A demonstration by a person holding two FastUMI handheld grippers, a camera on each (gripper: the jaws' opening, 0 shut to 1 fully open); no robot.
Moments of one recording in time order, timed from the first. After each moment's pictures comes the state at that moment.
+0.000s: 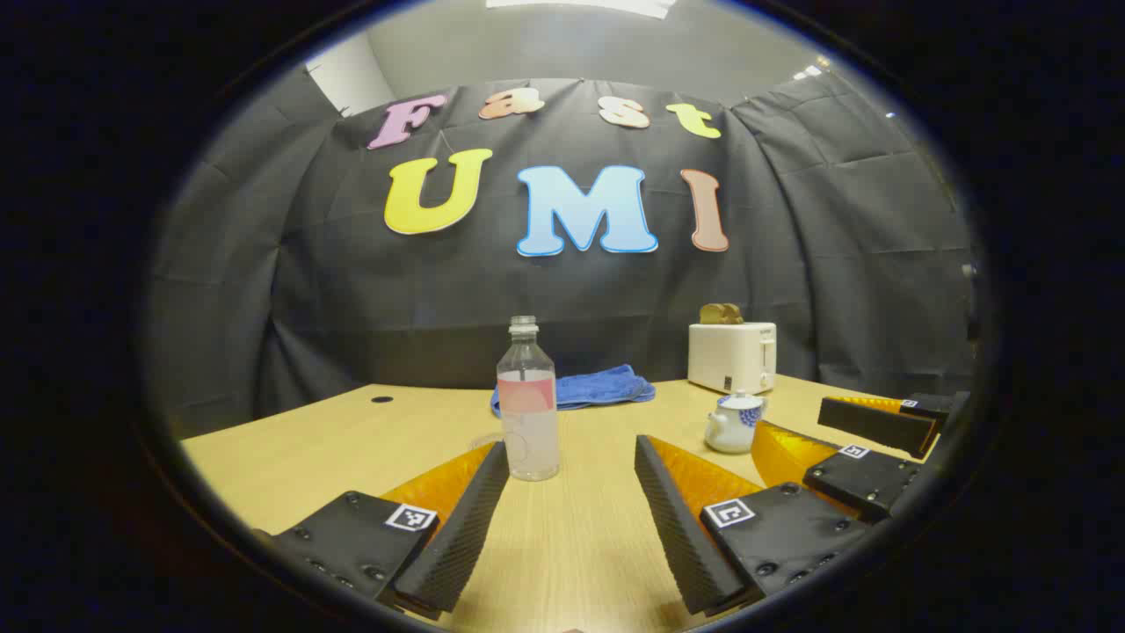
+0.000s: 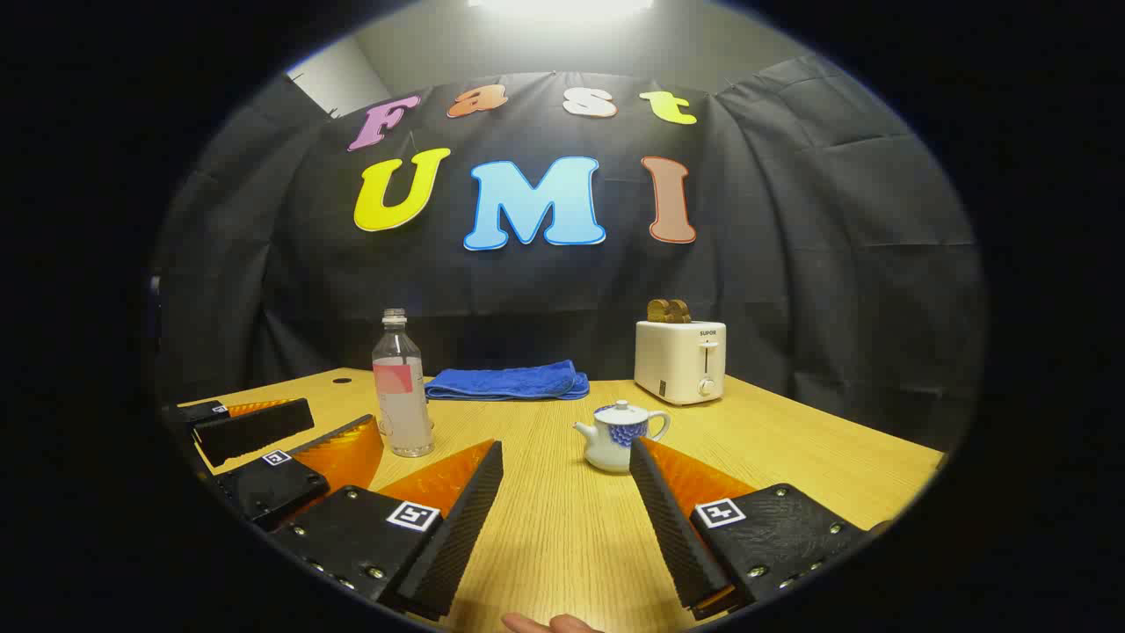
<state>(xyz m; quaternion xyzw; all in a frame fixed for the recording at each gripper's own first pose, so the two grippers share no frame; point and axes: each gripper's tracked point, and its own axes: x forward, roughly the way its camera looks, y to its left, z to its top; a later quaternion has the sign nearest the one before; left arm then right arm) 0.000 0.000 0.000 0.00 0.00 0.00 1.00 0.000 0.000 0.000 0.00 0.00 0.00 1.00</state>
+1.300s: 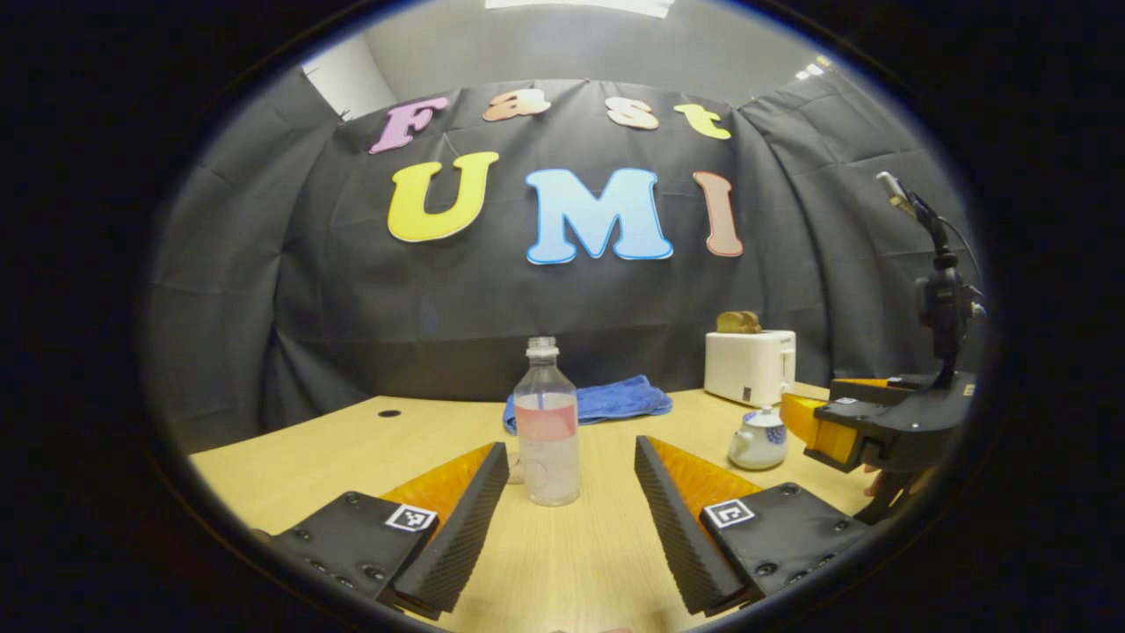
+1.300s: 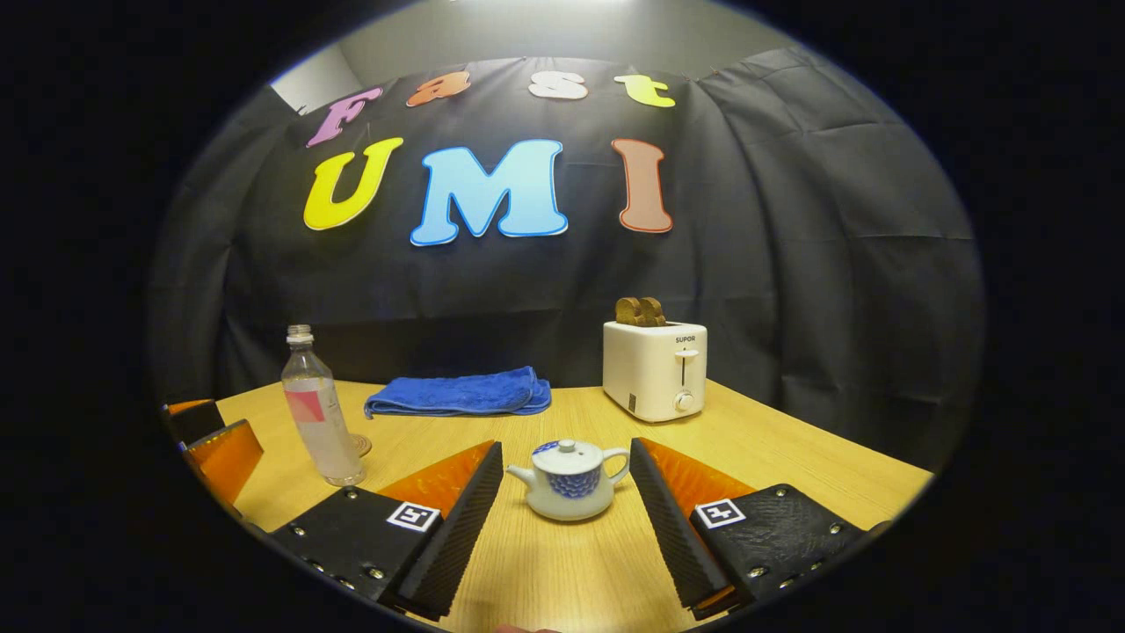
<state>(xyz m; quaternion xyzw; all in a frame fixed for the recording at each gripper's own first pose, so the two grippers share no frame) 0.035 0.023 0.020 0.01 -0.01 0.02 1.00 0.086 -0.056 0.016 0.00 0.02 -0.03 1.00</state>
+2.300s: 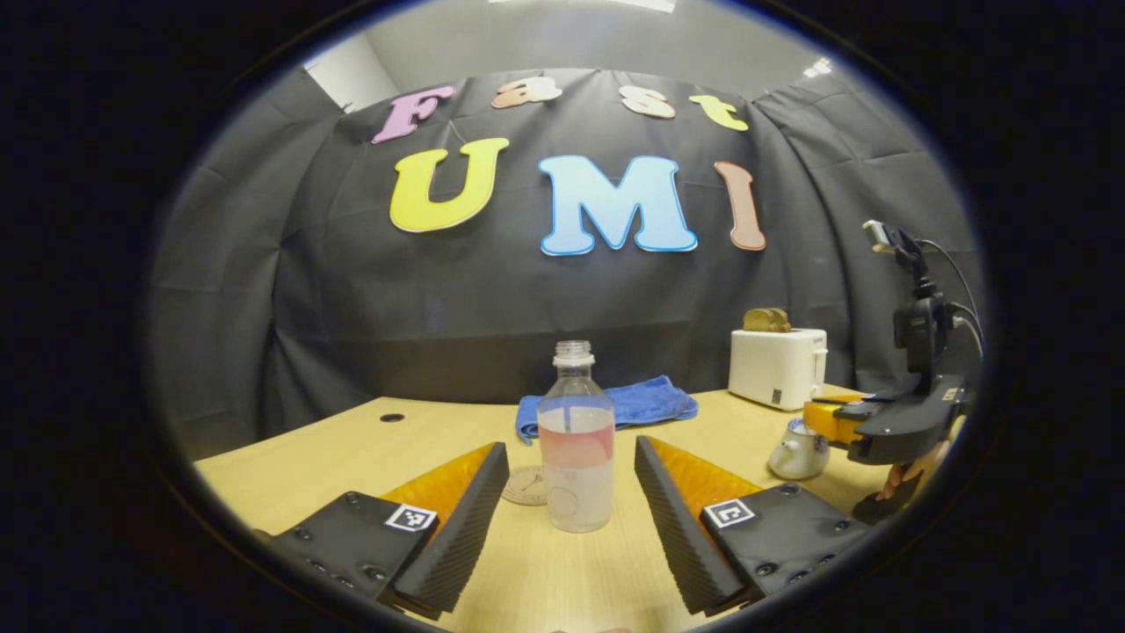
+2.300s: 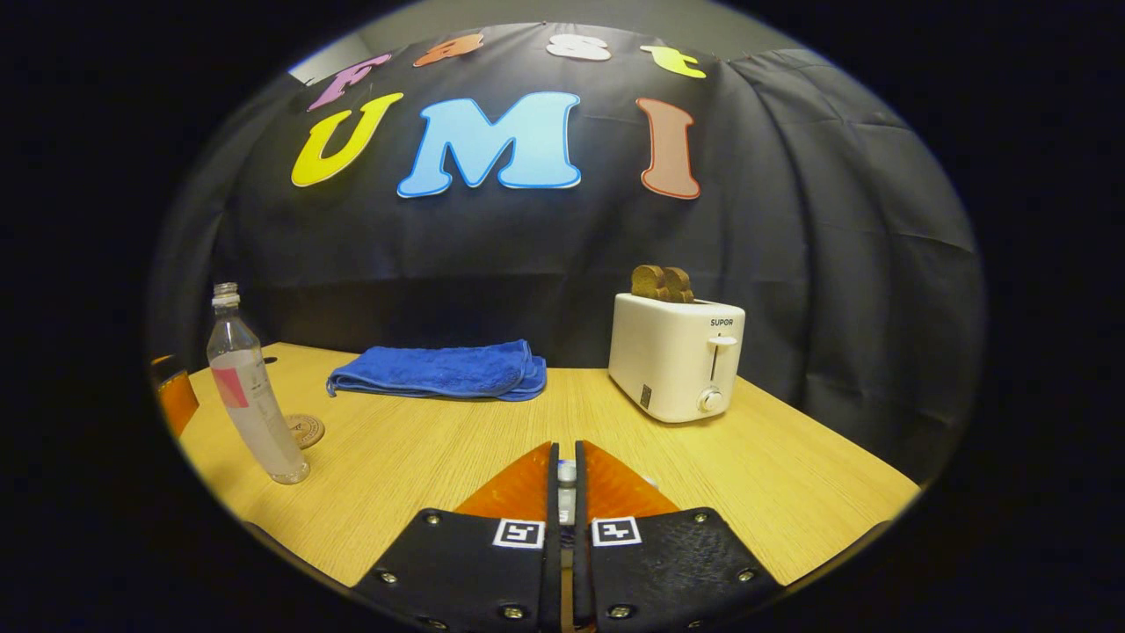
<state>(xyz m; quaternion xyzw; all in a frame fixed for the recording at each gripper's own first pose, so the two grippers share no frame) 0.085 0.048 0.015 0.00 0.01 0.03 1.00 0.162 -0.064 -0.007 -0.02 0.08 -0.03 1.00</state>
